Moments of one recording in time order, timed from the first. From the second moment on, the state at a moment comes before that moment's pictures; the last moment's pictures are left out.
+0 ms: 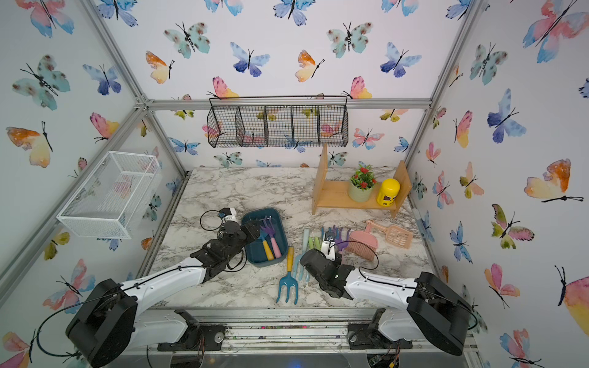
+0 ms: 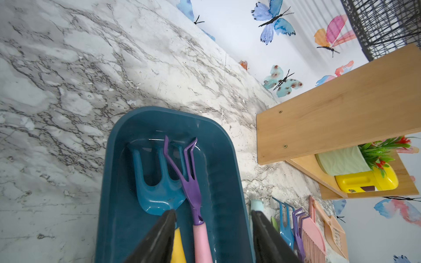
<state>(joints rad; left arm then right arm) -0.61 1.28 0.59 0.22 -0.23 -0.87 0.98 1.31 0.54 -0.14 0.67 0.83</state>
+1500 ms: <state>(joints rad) -0.63 1.29 0.59 0.20 -0.25 -0.83 0.93 1.49 0.54 -0.07 0.48 0.79</state>
